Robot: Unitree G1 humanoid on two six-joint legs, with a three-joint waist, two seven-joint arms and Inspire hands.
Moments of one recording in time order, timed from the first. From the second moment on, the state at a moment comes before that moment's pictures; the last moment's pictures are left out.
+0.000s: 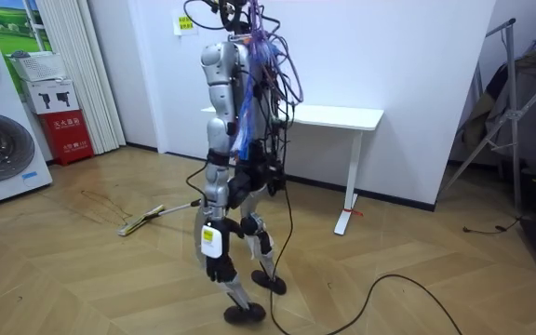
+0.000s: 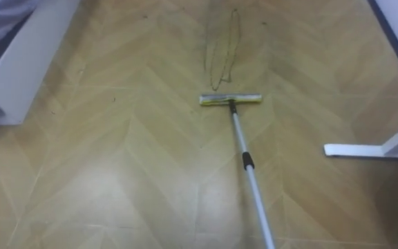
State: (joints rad) left arm 0.12 0.17 0.04 1.25 0.26 0.22 0.04; right arm -0.04 -0.24 0.07 1.41 -0.04 0.19 0.00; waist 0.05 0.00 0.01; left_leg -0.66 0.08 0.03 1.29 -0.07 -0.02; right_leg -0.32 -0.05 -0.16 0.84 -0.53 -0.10
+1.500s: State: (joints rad) left arm 0.07 0.19 -0.08 1.19 0.12 0.17 0.03; right arm -0.01 -0.37 0.14 1.49 0.40 0.25 -0.02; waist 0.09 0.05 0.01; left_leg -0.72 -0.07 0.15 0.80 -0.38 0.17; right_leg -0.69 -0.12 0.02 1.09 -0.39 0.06
